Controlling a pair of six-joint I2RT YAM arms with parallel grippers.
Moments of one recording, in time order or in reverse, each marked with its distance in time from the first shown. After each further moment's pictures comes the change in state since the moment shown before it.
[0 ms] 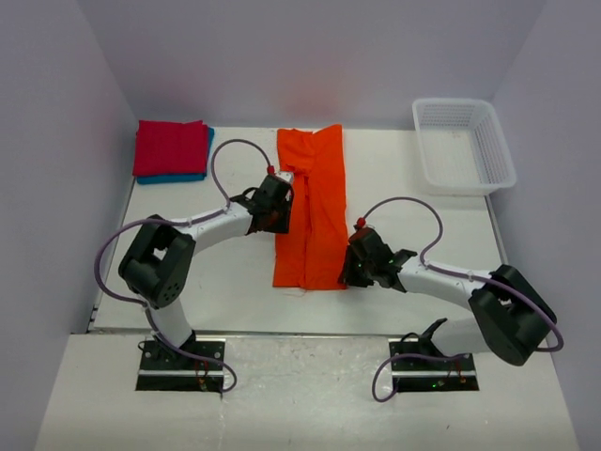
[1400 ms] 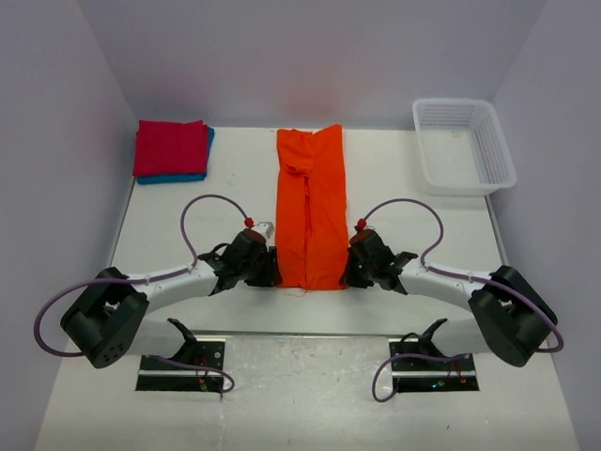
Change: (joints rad) left arm -0.104 -0.446 -0.643 0.195 0.167 -0.222; right arm 0.000 -0.001 -0.023 0.043 -0.006 0.003
